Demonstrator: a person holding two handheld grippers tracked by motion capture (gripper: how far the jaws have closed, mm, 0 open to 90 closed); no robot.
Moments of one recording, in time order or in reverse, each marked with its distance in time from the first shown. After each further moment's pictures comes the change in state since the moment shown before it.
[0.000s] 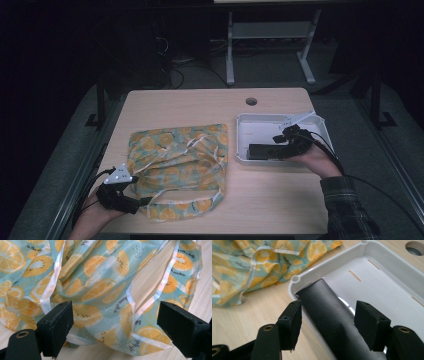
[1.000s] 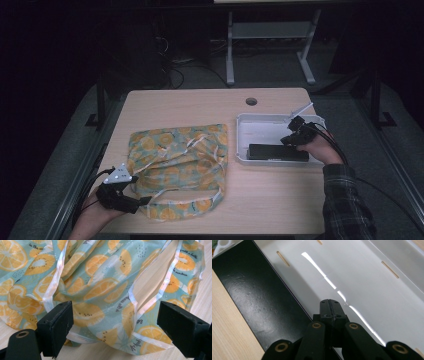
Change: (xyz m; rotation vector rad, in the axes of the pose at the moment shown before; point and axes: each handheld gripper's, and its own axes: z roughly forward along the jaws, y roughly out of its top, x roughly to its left) left arm 0.001 -0.001 0.000 -0.001 0.007 -0.015; right arm -0.065 -0.010 0.022 0.204 -0.073 0.035
